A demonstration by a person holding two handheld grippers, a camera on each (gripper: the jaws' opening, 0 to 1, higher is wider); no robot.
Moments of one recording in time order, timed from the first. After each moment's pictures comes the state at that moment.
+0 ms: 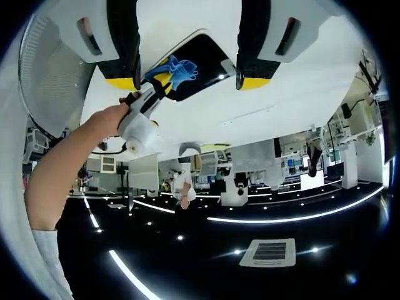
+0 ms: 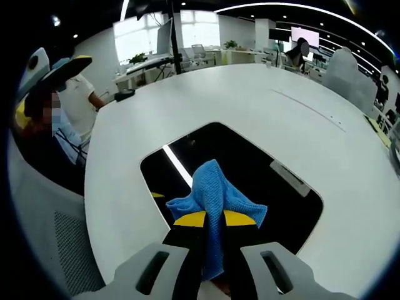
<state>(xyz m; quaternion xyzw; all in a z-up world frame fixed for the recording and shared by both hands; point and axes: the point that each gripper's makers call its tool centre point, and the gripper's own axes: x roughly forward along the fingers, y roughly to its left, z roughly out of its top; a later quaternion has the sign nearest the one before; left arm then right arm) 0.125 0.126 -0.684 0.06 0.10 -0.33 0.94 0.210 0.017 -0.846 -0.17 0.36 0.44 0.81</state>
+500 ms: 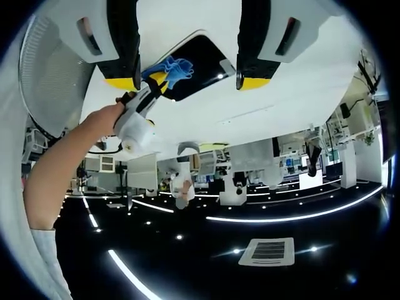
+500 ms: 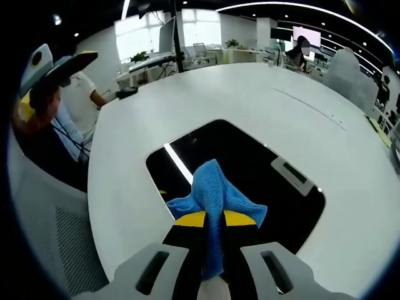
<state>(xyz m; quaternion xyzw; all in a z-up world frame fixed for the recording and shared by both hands) 0.123 0.130 -0.682 0.06 0.09 -0.33 0.94 0.201 0.016 -0.846 -0.17 0.36 0.44 0.80</state>
